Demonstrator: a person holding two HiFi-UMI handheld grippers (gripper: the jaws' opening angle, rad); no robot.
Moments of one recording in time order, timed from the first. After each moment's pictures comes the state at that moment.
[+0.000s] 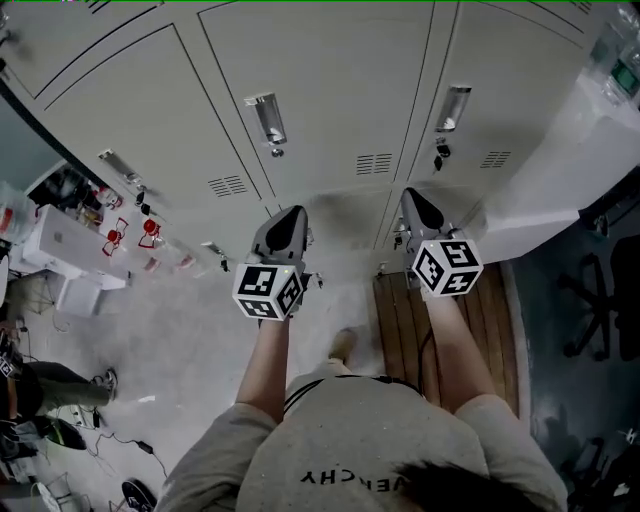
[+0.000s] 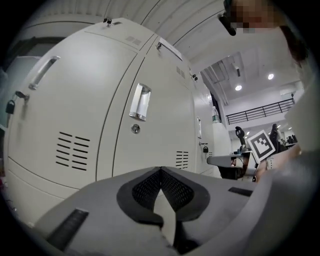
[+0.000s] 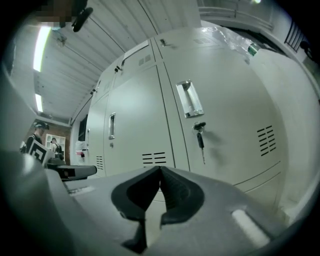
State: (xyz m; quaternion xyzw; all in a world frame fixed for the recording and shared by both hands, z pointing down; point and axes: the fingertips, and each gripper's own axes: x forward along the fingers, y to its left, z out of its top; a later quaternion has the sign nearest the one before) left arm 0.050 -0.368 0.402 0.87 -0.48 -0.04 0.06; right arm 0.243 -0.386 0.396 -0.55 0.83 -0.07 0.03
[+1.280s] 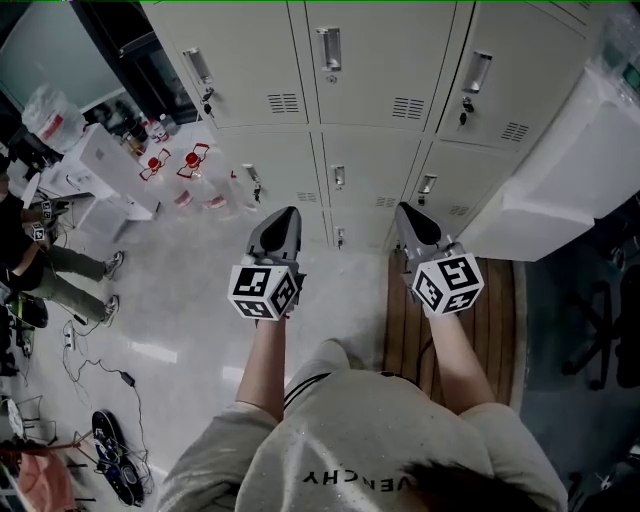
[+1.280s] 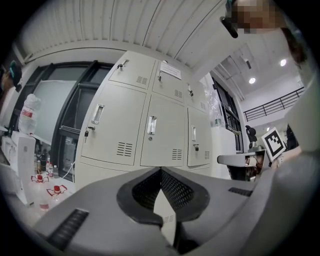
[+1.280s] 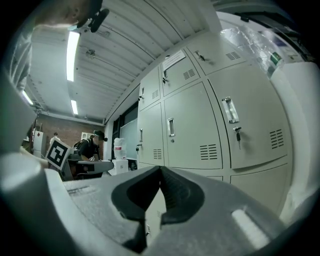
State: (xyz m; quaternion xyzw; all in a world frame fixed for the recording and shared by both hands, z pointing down) left arm -0.011 -0.154 0.411 0.81 -0.59 -0.05 0.05; right arm 0.173 -0.181 0.398 -0.40 0.91 -0.03 0.01
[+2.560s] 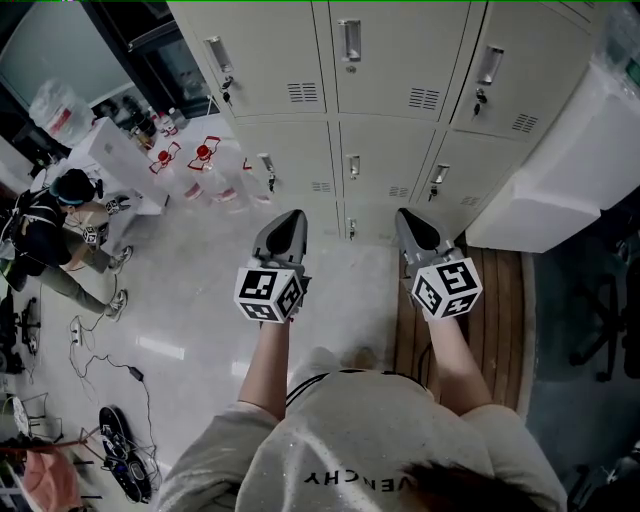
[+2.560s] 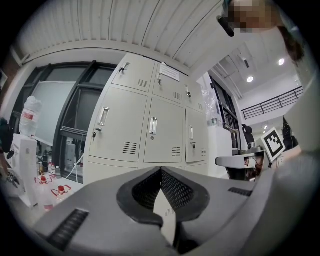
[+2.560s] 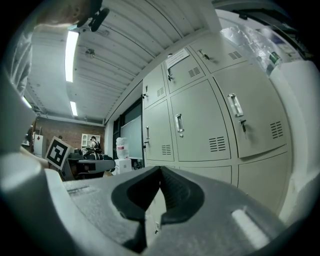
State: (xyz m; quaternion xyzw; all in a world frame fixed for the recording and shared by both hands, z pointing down) left arm -0.038 -0.112 0.416 0.81 -0.58 -0.03 0.05; right arm 0.136 -0.135 0.413 -0.40 0.91 -0.05 0.00
